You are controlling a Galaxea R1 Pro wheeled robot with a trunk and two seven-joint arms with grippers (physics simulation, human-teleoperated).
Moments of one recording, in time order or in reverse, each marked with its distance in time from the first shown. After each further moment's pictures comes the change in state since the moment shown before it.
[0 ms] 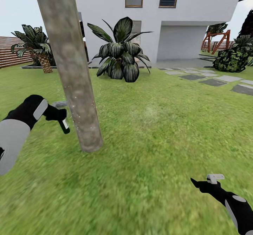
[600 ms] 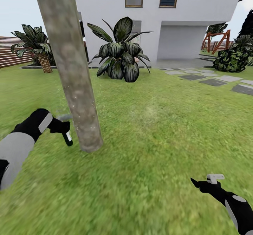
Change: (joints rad) left arm 0.127 -0.013 0.004 -0.011 0.017 -0.008 -0.017; right arm 0.000 -0.001 0.000 0.000 0.000 0.000 0.000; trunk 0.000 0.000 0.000
